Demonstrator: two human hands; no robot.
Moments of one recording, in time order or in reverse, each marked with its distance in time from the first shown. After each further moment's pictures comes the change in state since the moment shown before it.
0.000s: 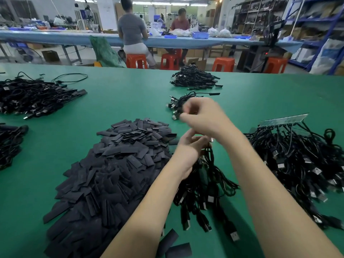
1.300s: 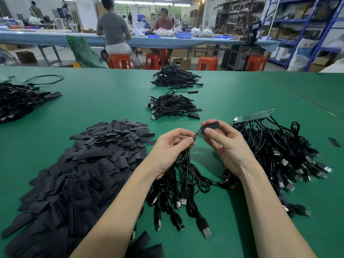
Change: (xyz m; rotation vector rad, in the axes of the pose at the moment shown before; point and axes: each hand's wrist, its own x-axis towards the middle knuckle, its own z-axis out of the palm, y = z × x) left_hand -0.007 -0.001 -0.001 0.213 -0.193 0.186; right_hand -0.068 0.109 -0.033 1.175 0.092 0.111
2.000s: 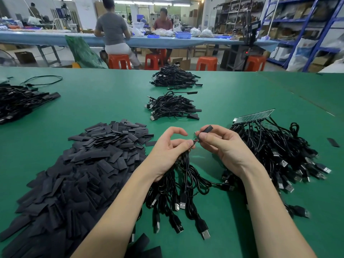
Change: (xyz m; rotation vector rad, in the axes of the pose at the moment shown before) left_hand 0.000 -0.004 -0.004 -0.097 -0.043 -0.077; right_hand 0.000 -0.006 0.000 -0.114 0.015 0.163
